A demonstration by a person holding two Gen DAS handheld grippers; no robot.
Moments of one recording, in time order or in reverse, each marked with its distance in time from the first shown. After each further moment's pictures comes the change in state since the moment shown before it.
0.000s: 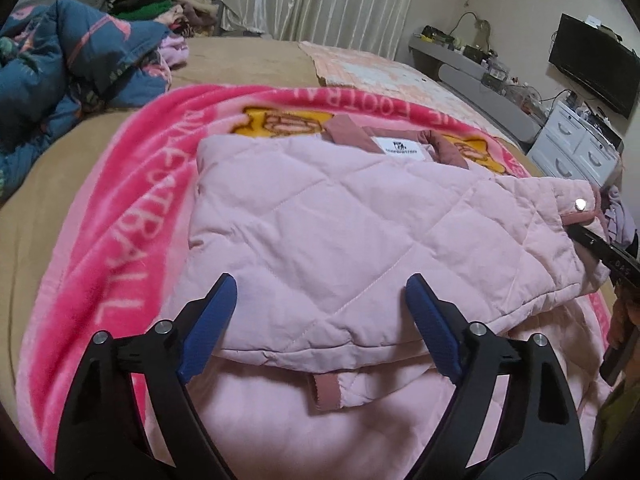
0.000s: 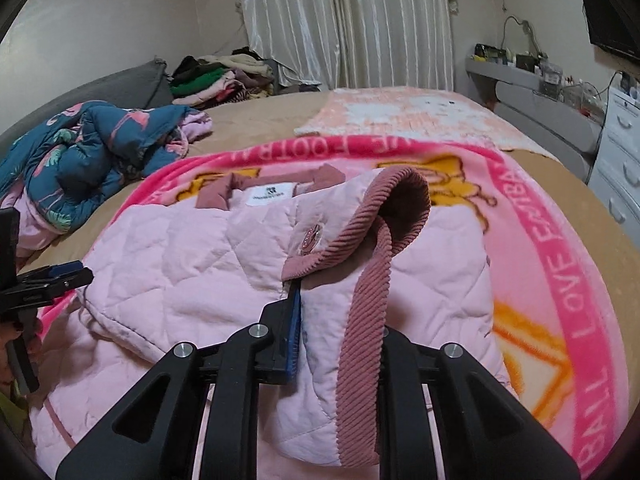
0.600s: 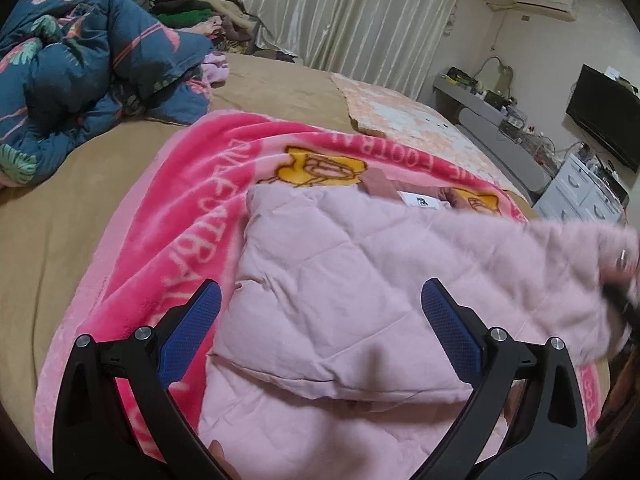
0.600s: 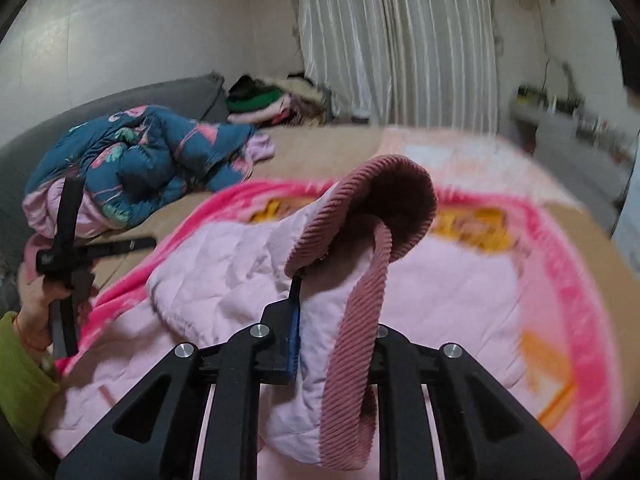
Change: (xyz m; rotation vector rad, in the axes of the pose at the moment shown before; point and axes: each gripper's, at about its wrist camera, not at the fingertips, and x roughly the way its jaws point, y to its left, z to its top) left arm -0.049 0.030 0.020 -0.108 -0.110 0.027; right arm -0.085 0.069 0.019 -0.152 -0.155 0.099
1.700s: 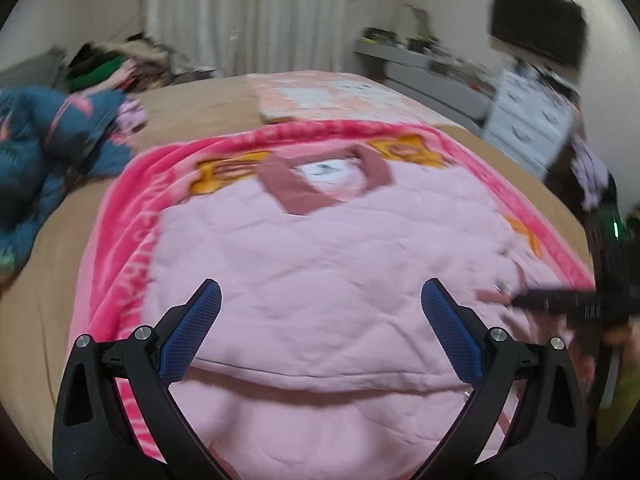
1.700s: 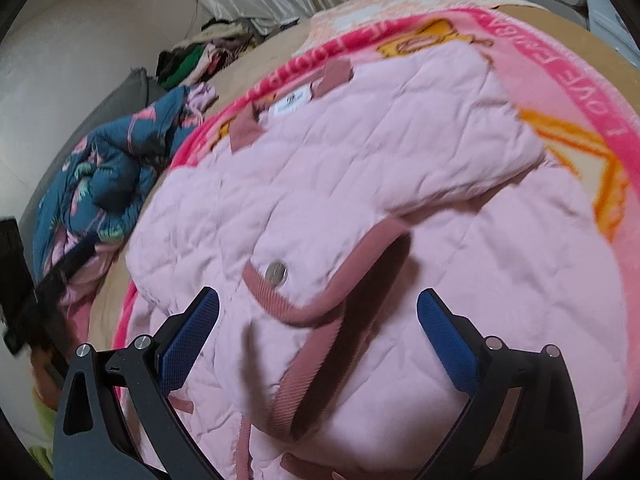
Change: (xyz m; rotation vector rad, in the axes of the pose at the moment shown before) left arm -0.032 -0.087 -0.024 0.295 0.029 -0.079; right arm 0.032 -0.034 -0.106 0.531 0.407 0.109
